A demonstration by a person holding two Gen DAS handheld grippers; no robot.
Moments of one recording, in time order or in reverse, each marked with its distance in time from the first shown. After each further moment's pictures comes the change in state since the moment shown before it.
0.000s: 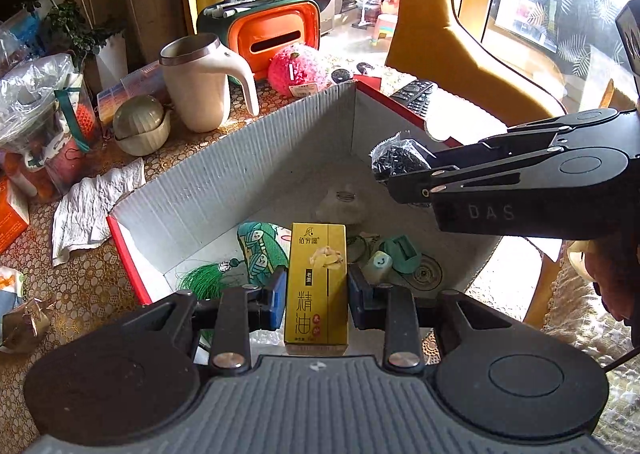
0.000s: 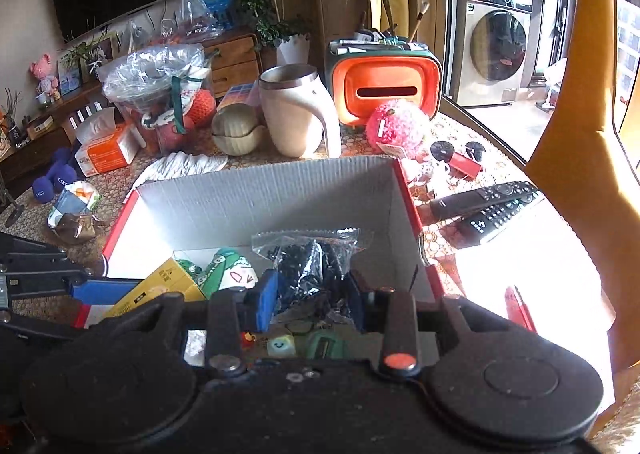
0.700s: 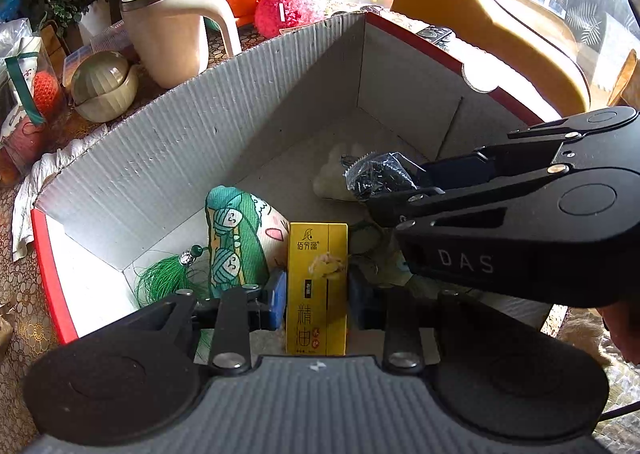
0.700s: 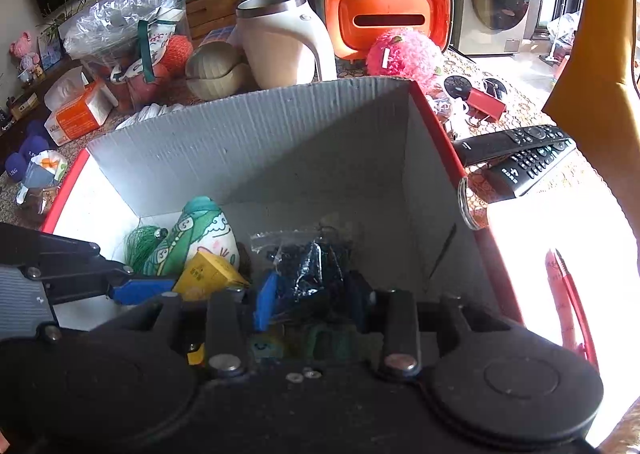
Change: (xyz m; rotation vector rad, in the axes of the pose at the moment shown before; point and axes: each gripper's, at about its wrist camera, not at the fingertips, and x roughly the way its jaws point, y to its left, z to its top) left arm 0.073 0.000 0.005 0.009 0.120 -0.003; right arm 0.063 -0.003 -0.010 0.045 0.147 -0.004
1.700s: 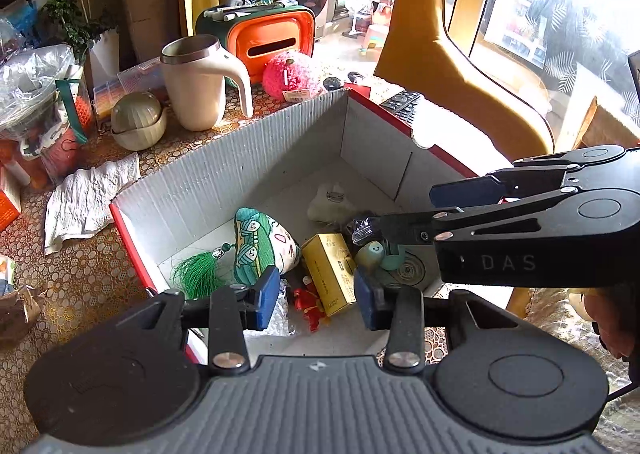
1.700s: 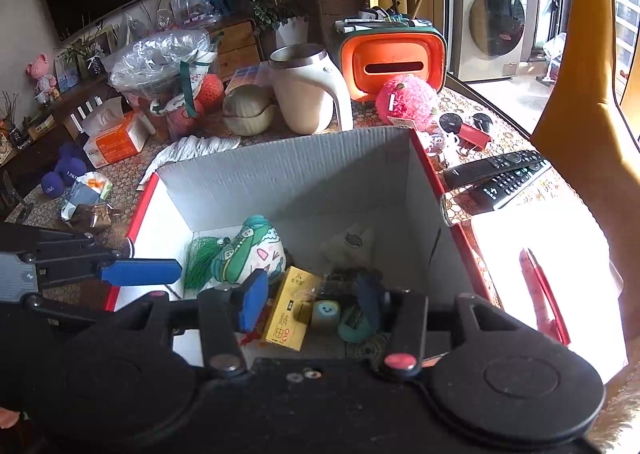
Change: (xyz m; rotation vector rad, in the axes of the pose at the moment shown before) left arm -0.100 0.011 -0.030 -0.044 -0.165 -0.059; right arm -0.083 0.024 -0.012 0.000 -0.098 0.025
